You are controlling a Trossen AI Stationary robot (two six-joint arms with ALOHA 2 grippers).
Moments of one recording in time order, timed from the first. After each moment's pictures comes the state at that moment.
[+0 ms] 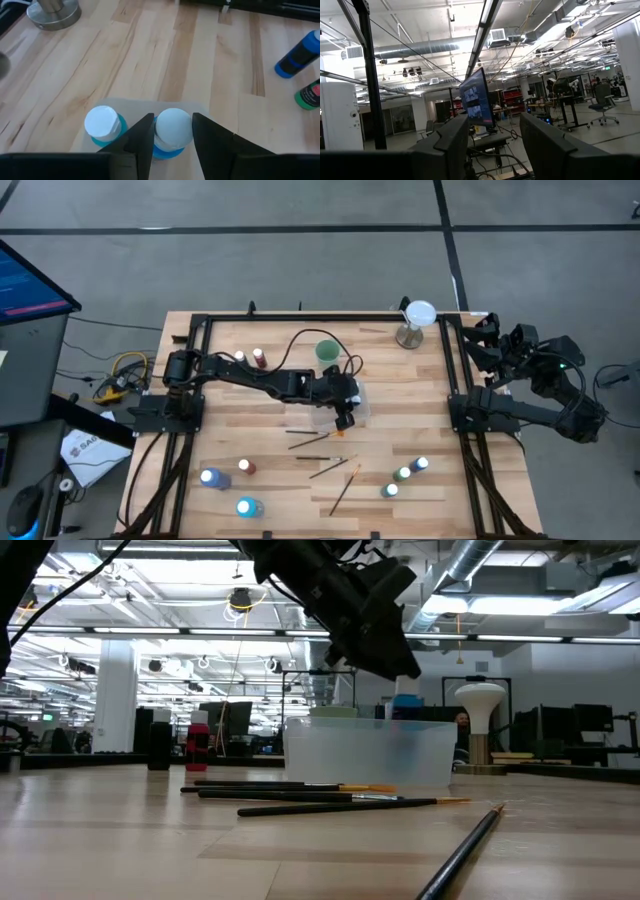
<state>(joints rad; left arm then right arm) -0.05 1.96 1.44 -0.17 -0.21 -0.18 -0.34 0.17 0.65 -0.05 -0.12 0.26</state>
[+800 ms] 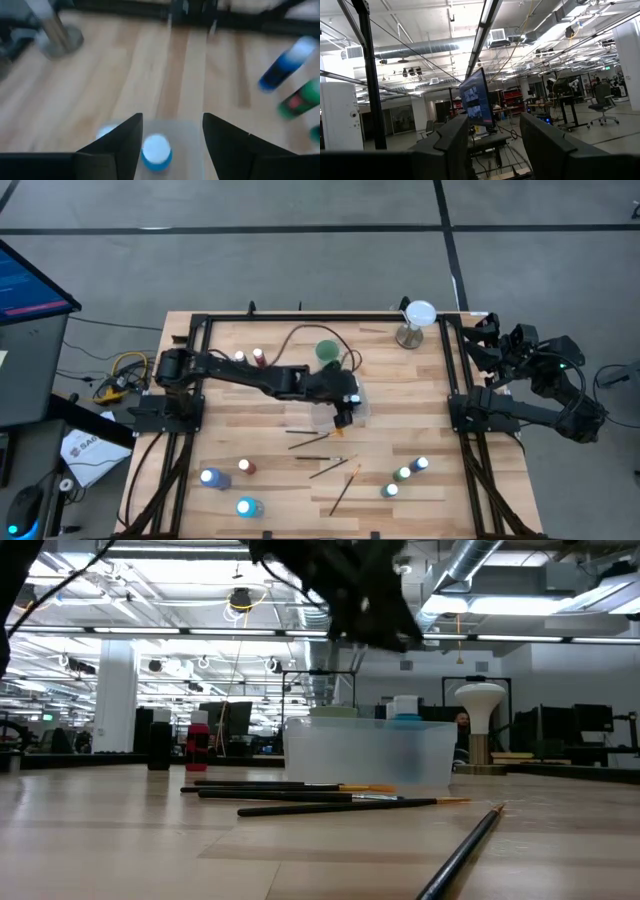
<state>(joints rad) -0.05 1.88 1.44 -0.15 -0.21 -0.13 -0.34 0.17 0.65 -0.05 -0.12 0.26</state>
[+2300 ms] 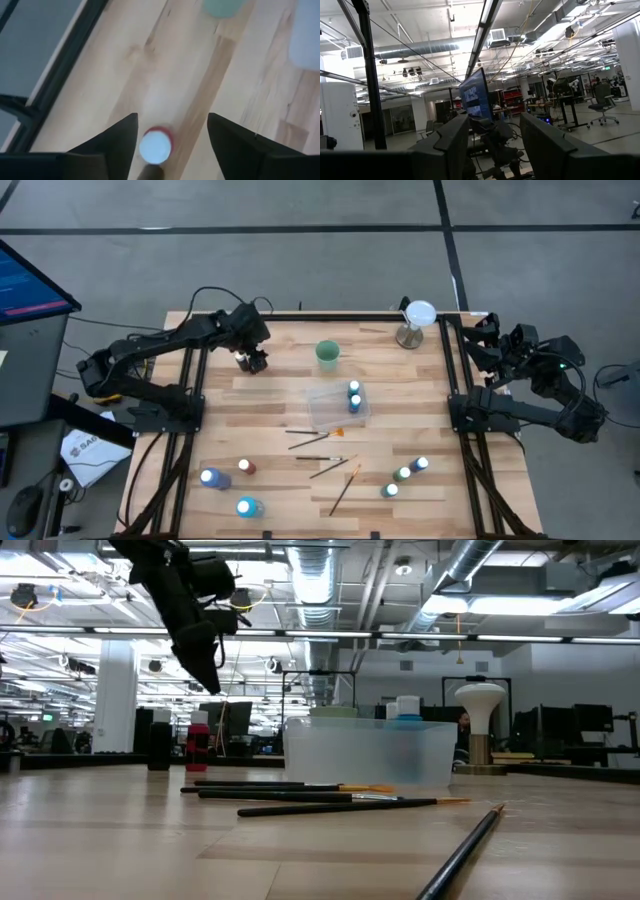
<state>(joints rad) 0.58 1.28 0.93 -0.68 -0.05 0.19 -0.34 0.17 0.65 -0.05 -0.12 0.26</state>
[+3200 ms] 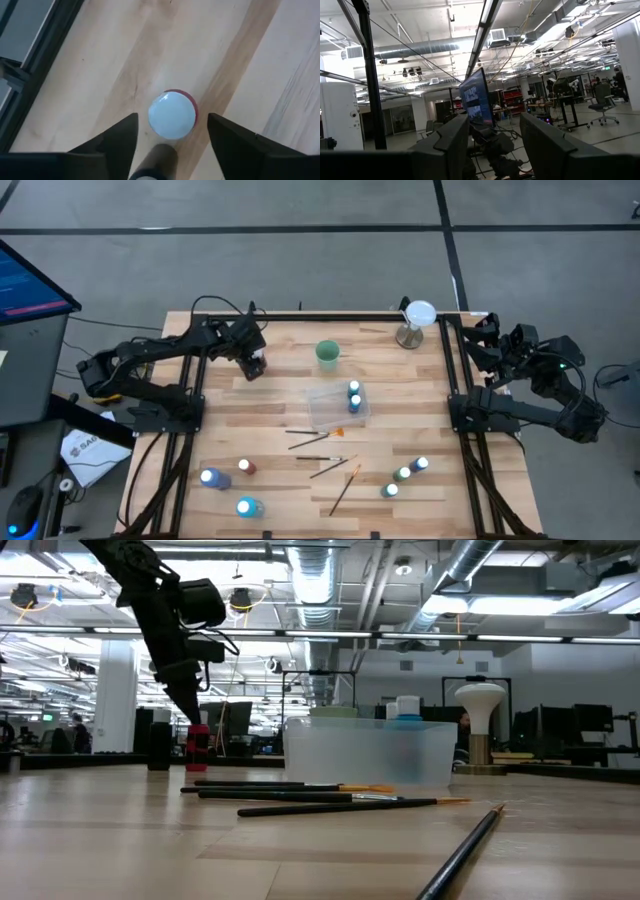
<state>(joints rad) 0.59 1.28 0.76 -0.57 -0.14 0.18 -0.34 0.17 0.65 -0.05 -0.12 0.26</state>
